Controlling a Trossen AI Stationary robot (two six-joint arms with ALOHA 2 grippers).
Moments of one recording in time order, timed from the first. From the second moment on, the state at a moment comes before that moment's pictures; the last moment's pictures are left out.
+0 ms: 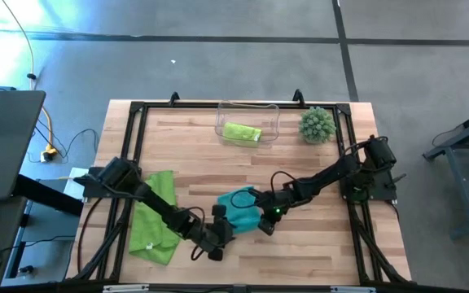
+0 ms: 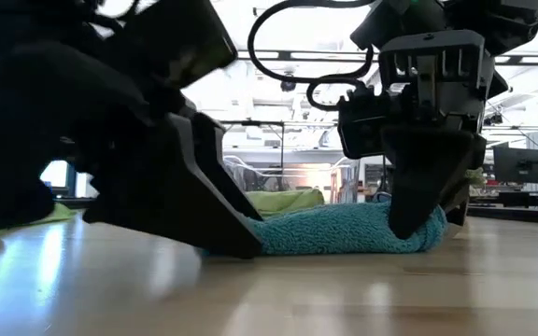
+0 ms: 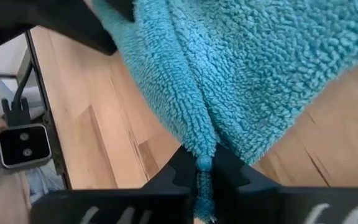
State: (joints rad) left arm -0.45 2.04 0.97 0.30 -0.48 -0.25; right arm 0.29 1.82 0.80 0.10 -0.29 0.91
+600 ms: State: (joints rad) left arm -0.45 2.06 0.97 0.28 -0.46 -0.37; right arm 0.17 1.53 0.80 -0.22 -0.48 0.65
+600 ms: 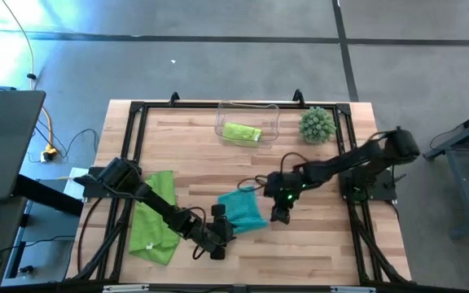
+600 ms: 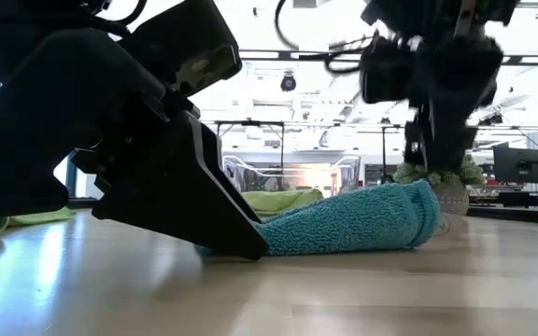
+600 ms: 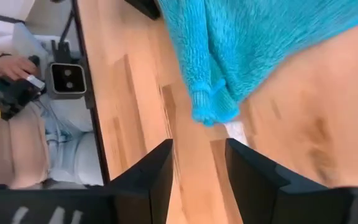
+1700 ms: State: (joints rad) left arm -0.43 2.06 0.97 0.30 -0.47 -0.45; right arm 0.51 1.67 0.80 0.04 0.24 -0.08
